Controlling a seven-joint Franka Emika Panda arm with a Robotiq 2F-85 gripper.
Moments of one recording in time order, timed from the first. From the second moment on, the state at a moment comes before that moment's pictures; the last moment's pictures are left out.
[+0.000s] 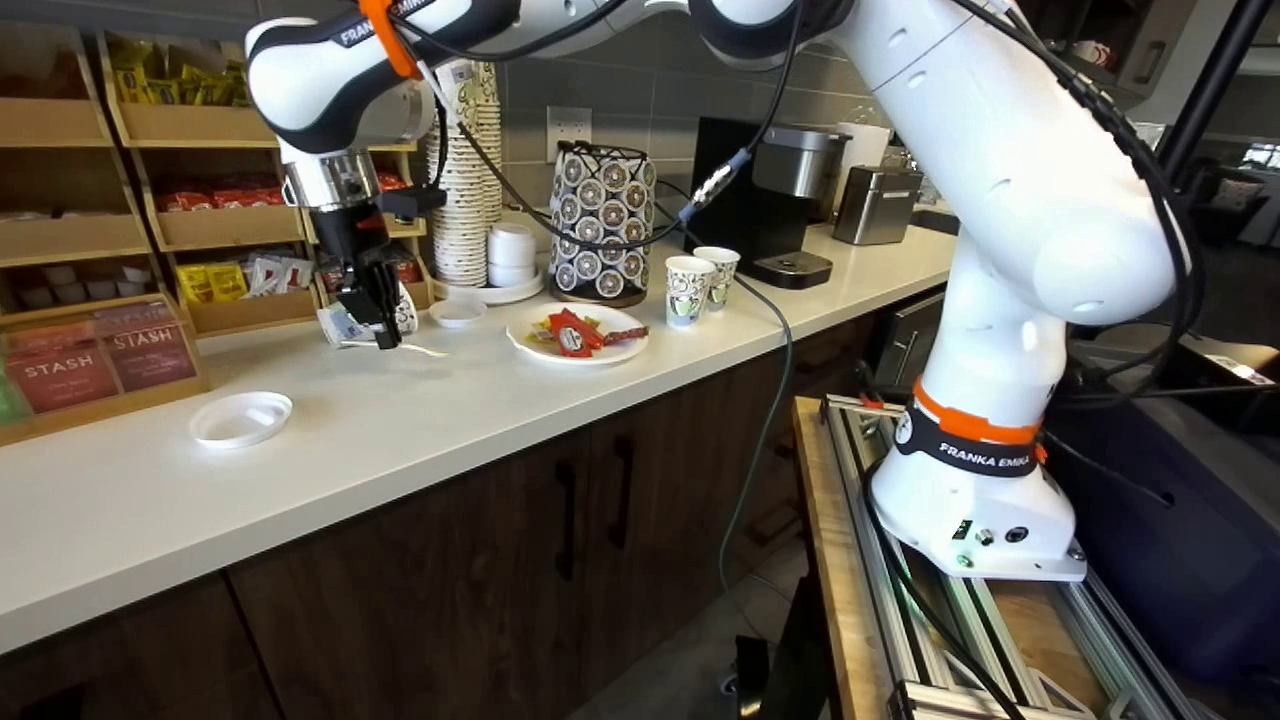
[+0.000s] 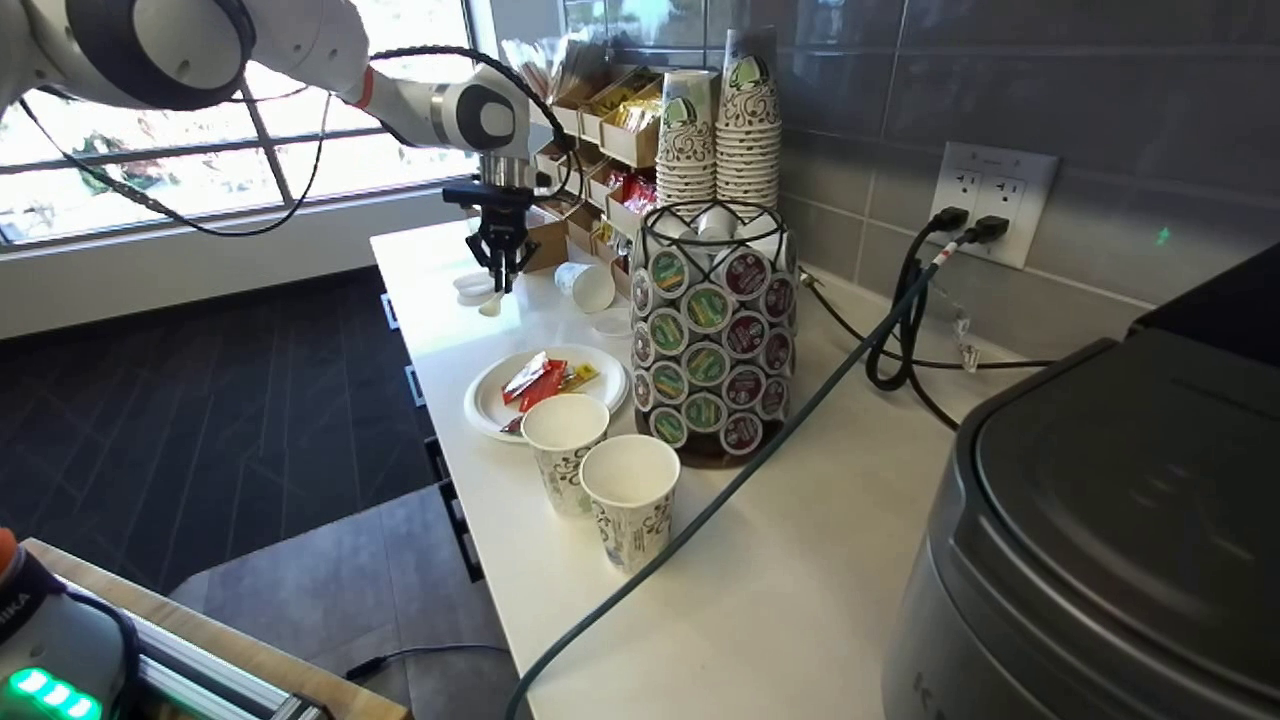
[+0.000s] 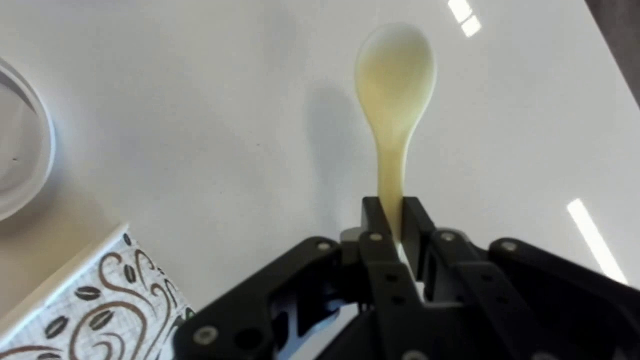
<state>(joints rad) -0.10 0.78 0.06 -1.27 -0.02 1.85 -0.33</state>
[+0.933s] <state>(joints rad) -0.34 0.30 0.10 -1.95 0.47 2.29 -0.78</state>
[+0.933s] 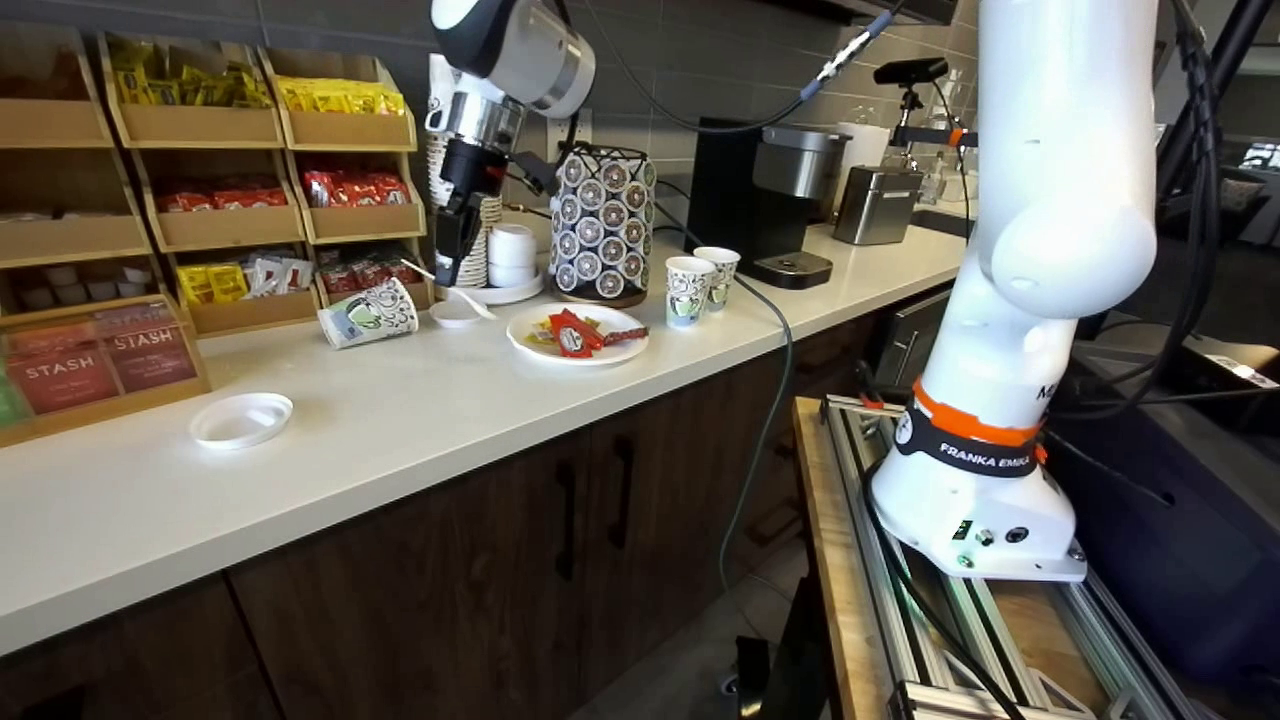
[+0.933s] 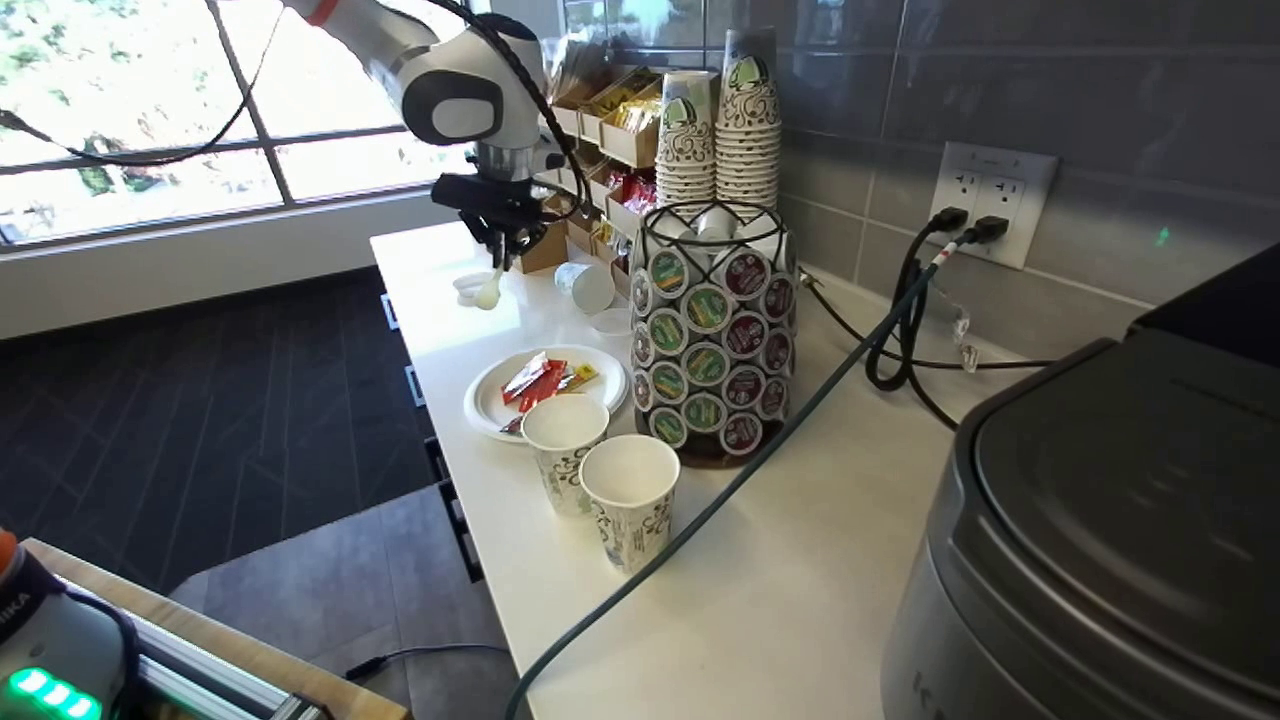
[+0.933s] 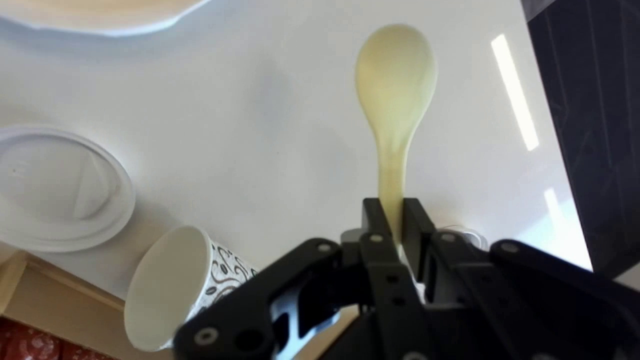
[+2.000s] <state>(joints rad) -0.42 -0.31 -0.45 -2.53 0.82 2.20 -1.29</state>
